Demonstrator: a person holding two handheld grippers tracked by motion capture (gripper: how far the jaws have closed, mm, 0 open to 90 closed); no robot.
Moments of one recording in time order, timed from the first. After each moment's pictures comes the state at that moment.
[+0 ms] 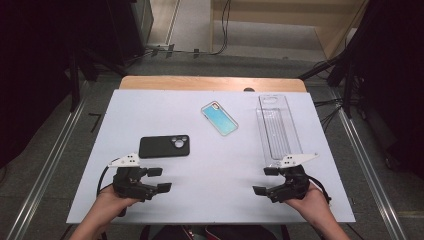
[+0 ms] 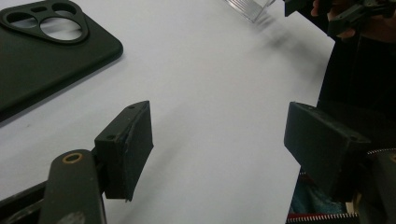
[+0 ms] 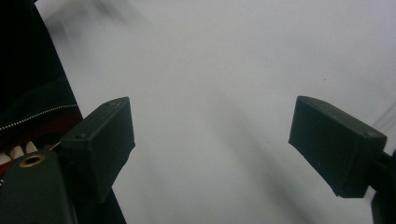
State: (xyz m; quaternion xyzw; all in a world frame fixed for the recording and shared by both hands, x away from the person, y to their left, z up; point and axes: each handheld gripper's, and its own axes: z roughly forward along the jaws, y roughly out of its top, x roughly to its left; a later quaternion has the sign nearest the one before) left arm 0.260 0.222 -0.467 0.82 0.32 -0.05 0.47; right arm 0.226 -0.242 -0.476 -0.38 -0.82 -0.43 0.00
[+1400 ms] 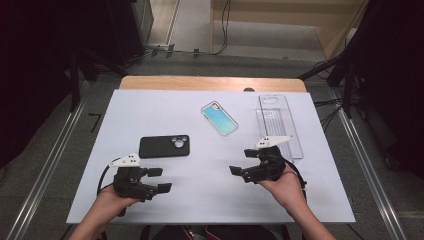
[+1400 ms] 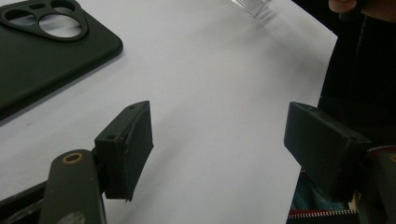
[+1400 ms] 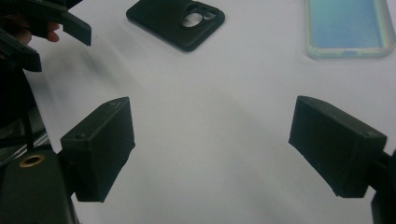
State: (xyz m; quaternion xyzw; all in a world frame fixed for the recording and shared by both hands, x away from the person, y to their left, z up) left arm 0.261 0.220 -0.467 0.82 0.32 -0.05 0.46; right arm 0.265 -0.181 -0.446 -0.40 -0.81 -0.43 -0.04
